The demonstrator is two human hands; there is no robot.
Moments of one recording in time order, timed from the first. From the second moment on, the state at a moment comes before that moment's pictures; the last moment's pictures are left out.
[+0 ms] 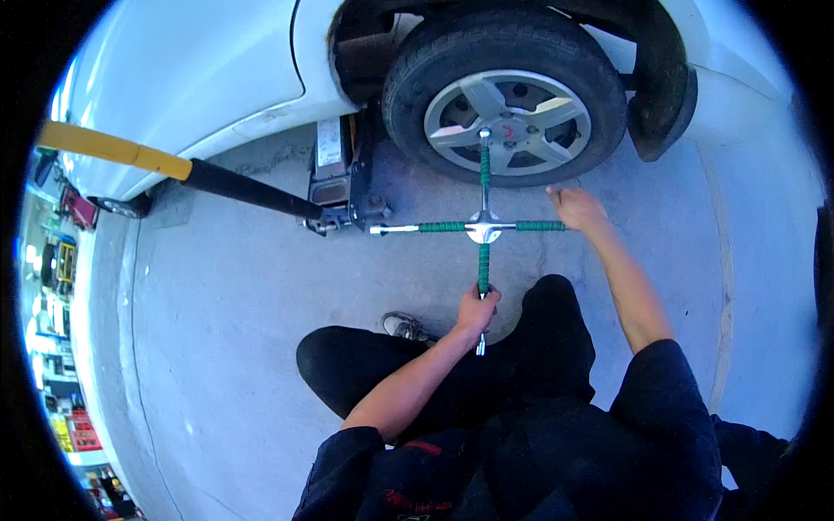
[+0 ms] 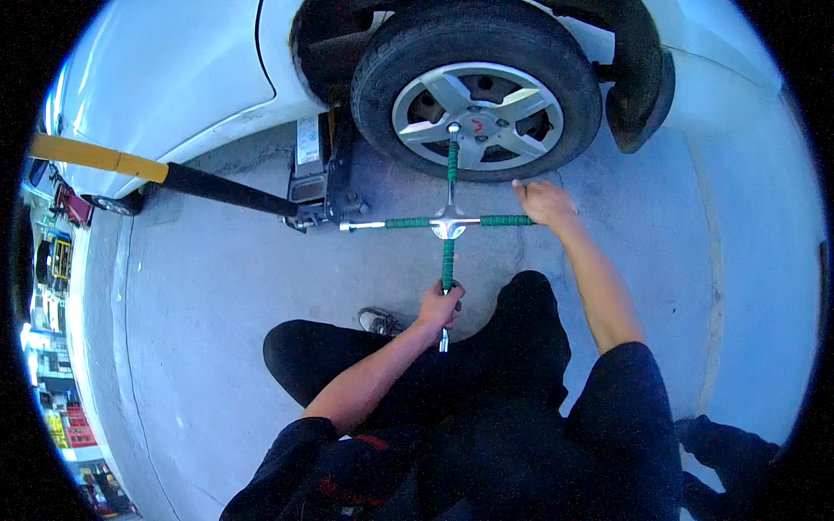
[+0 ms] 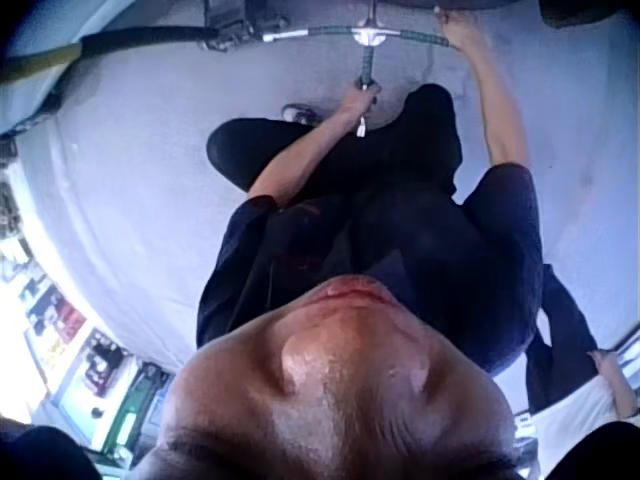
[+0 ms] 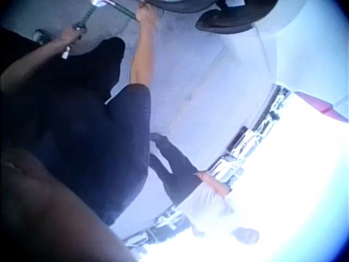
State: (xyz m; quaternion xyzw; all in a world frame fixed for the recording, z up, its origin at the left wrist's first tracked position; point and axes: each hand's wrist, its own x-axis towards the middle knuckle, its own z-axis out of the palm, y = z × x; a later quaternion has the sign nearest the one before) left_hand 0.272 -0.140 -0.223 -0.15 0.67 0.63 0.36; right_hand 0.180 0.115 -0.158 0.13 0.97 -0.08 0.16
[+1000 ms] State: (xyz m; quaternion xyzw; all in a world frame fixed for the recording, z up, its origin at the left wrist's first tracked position) left_hand 0.301 -0.092 -0.242 -0.15 0.72 0.57 0.36; right_hand 0.222 0.090 -0.121 -0.02 0.99 0.09 0.05
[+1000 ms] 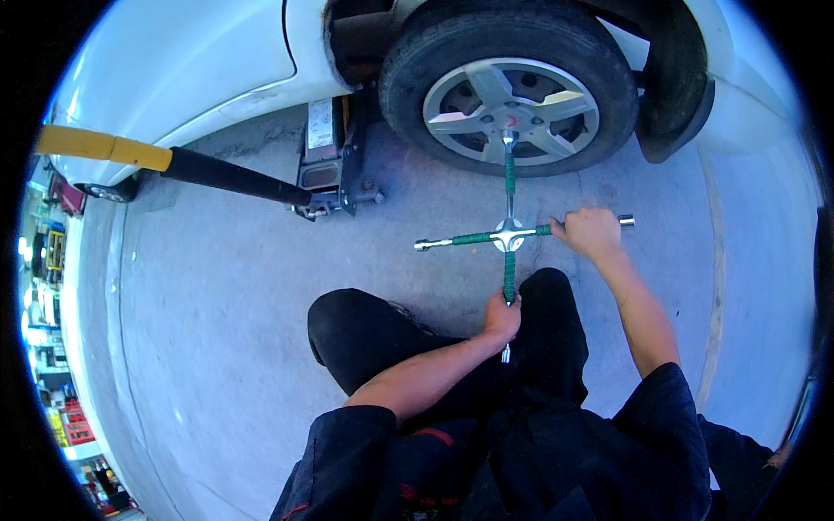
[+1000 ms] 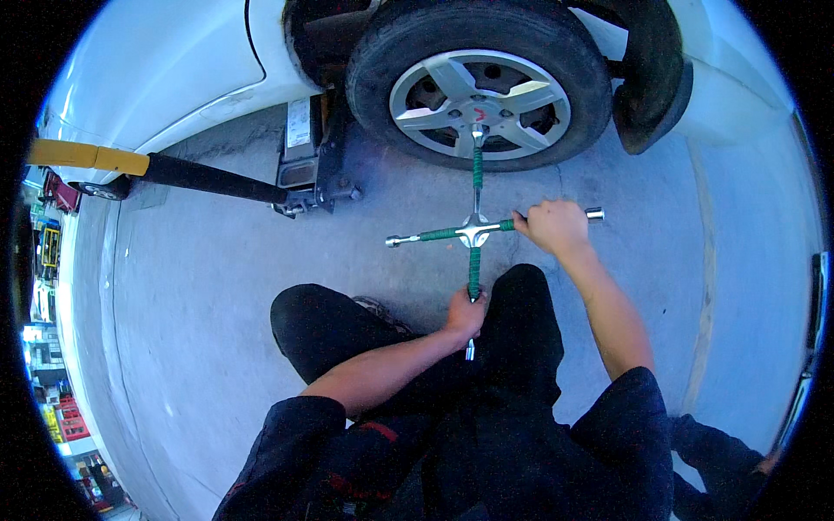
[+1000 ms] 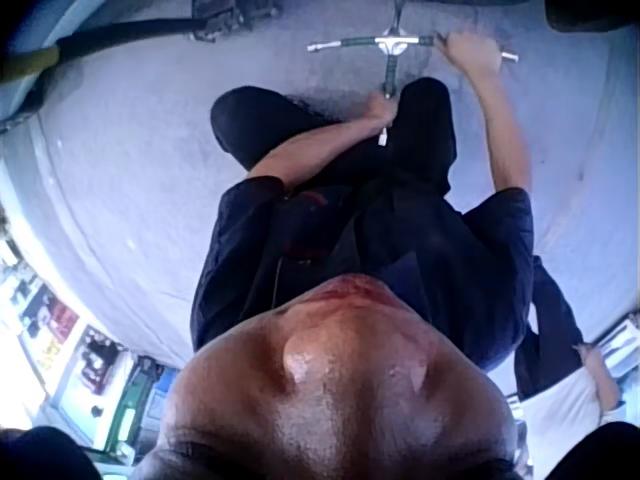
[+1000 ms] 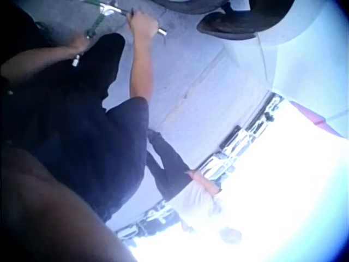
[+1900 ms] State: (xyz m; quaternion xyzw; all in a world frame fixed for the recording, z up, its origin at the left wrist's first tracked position) left_hand 0.293 -0.077 -0.261 -0.13 0.75 0.55 0.33; right_hand 0.207 0.133 -0.002 0.03 0.91 -0.30 -0.30
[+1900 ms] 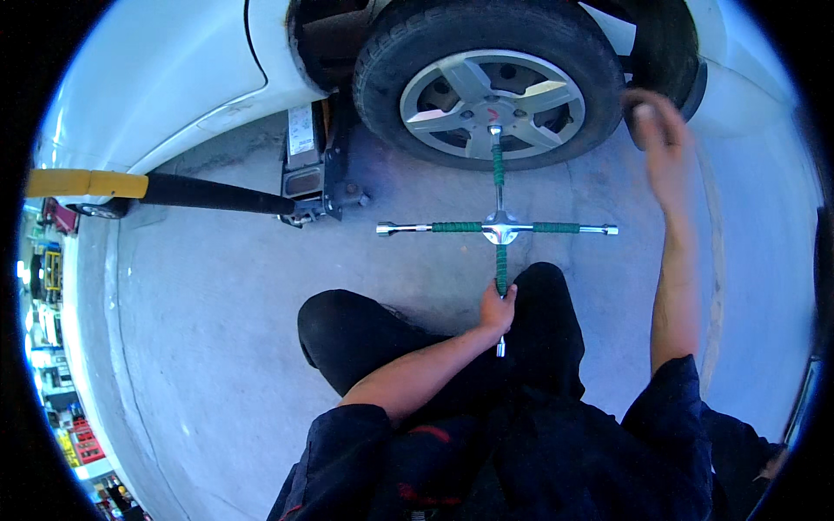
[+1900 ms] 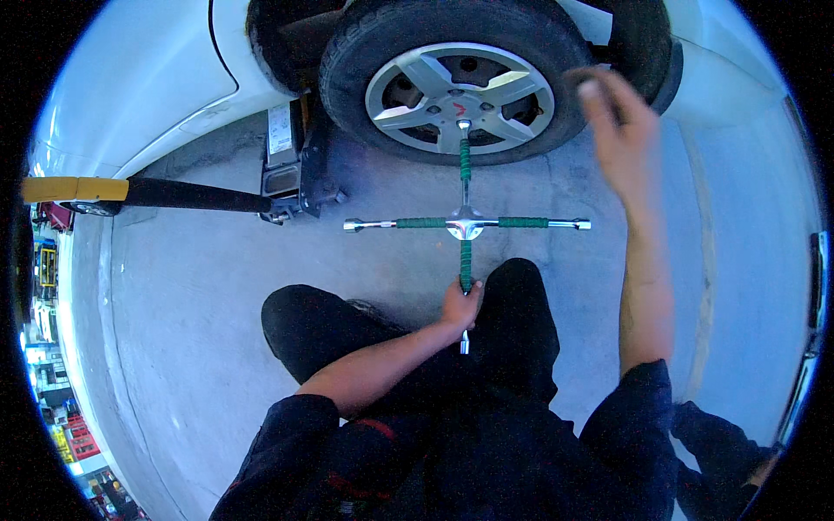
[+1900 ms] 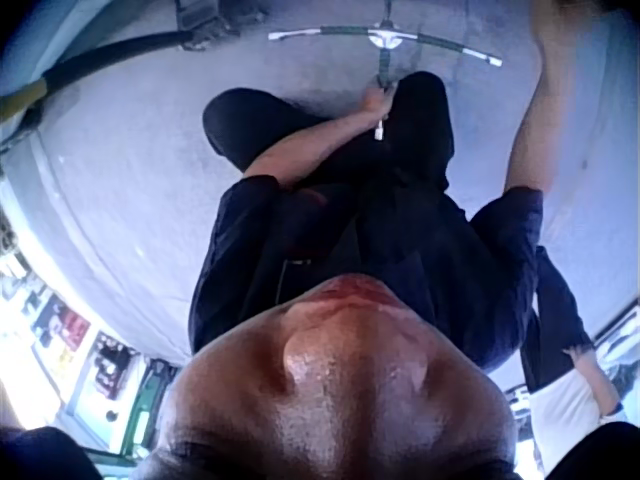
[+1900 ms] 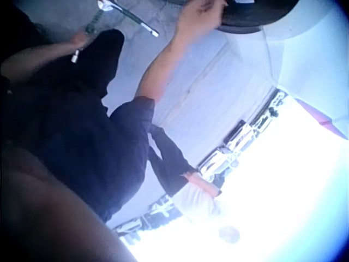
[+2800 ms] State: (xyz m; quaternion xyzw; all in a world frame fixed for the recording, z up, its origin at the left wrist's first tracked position) left_hand 0.299 -0.087 -0.182 -0.07 0.67 0.62 0.40; right_hand 0.259 0.138 -0.133 0.13 0.99 0.06 -0.03
